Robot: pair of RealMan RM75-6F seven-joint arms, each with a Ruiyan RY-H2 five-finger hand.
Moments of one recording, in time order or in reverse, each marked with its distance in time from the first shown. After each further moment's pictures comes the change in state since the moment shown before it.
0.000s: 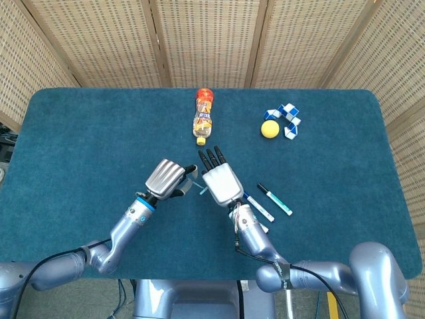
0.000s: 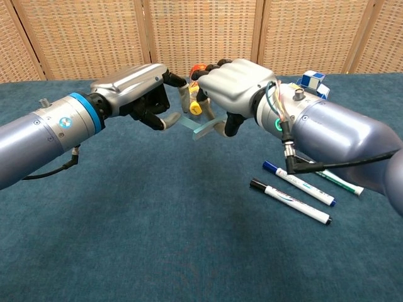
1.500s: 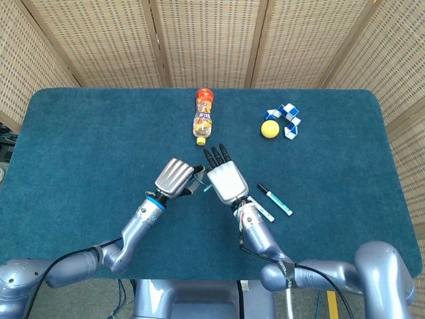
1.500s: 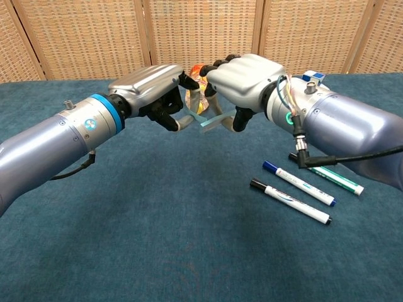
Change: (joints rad) left arm -0.053 -0.070 -0.012 0.044 -0.071 0.010 0.083; right arm -0.007 0.038 -0.012 -0.022 0.004 0.012 0.015
